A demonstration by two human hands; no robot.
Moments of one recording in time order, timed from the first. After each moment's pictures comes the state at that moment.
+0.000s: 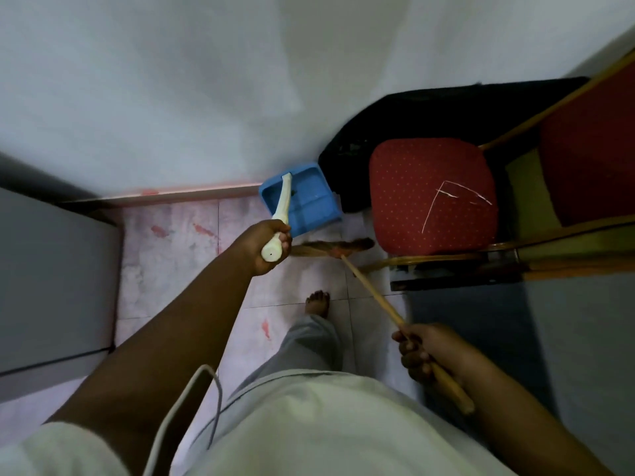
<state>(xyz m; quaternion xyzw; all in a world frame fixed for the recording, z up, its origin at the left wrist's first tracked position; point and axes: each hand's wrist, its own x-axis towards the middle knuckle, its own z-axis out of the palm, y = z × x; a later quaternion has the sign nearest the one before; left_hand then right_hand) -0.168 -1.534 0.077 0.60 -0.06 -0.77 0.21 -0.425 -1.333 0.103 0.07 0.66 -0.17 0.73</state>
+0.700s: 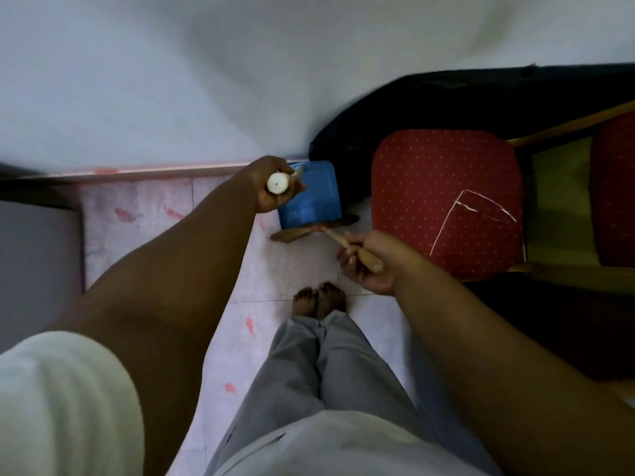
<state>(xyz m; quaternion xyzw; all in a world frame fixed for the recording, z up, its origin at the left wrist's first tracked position) -0.239 -1.759 -0.029 0.61 0.00 -0.78 0.16 -0.411 -1.616 0.027 0.18 0.54 -0.24 0.79</state>
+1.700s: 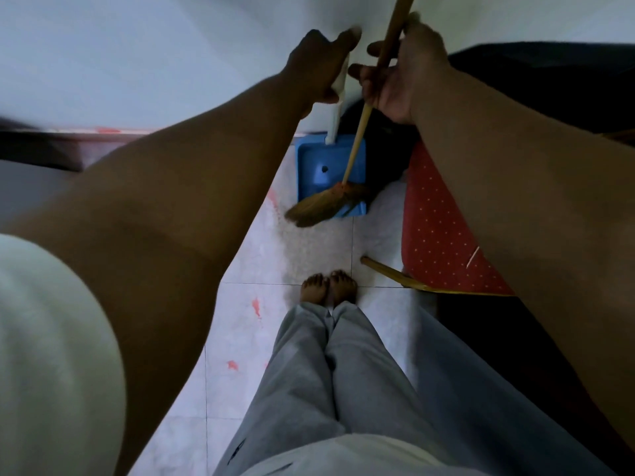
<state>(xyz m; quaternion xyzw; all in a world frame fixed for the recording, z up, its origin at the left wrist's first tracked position) -0.275 -1.882 -0.053 0.64 -0.46 -0.58 0.18 -0.402 -1.848 -0.015 -0.05 0.62 -0.39 0.68</state>
